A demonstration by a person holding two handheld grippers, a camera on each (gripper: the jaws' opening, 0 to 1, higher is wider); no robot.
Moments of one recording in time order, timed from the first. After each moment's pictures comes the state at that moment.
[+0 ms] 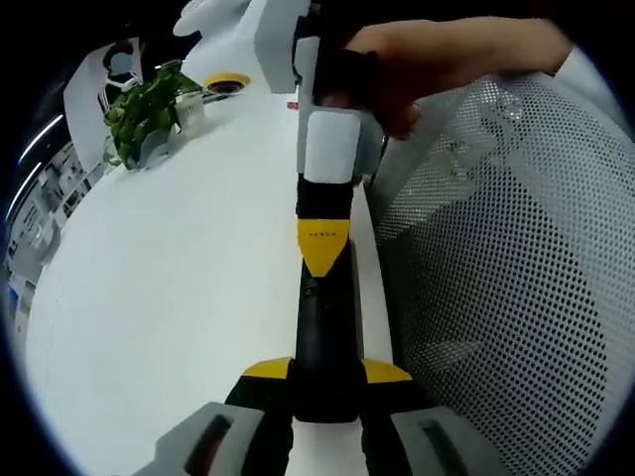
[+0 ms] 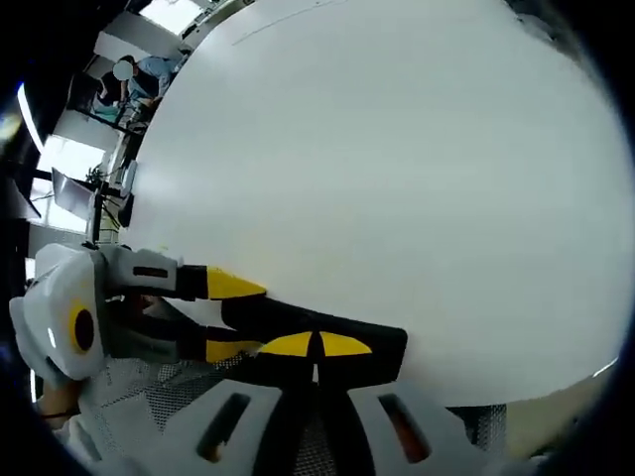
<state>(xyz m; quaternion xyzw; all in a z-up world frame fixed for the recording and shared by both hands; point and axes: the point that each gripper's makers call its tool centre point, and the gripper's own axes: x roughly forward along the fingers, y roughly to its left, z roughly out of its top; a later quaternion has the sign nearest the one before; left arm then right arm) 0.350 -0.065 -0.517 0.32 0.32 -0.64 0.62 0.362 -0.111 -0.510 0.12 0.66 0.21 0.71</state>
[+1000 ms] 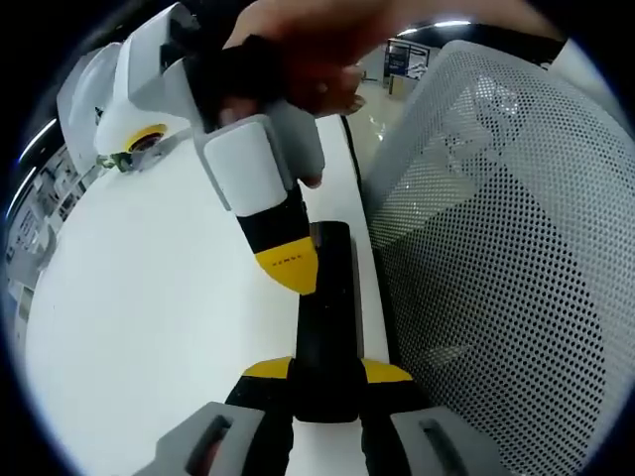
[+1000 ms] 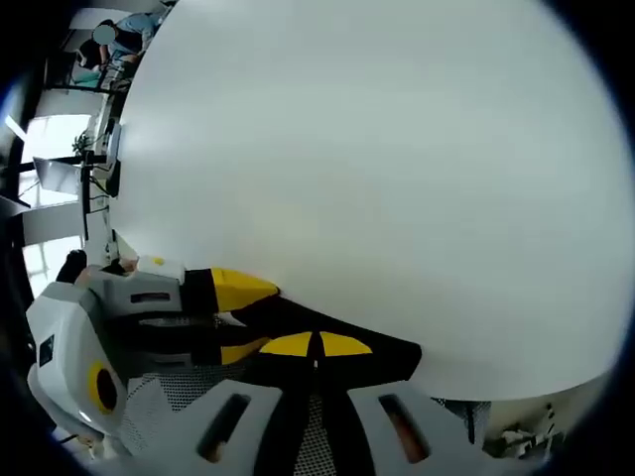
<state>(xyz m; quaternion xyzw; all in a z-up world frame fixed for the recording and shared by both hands) 0.350 -0.067 -0.518 0.33 0.33 -0.64 0.62 0.363 -0.101 -0.513 0.07 0.76 0.21 0.61</state>
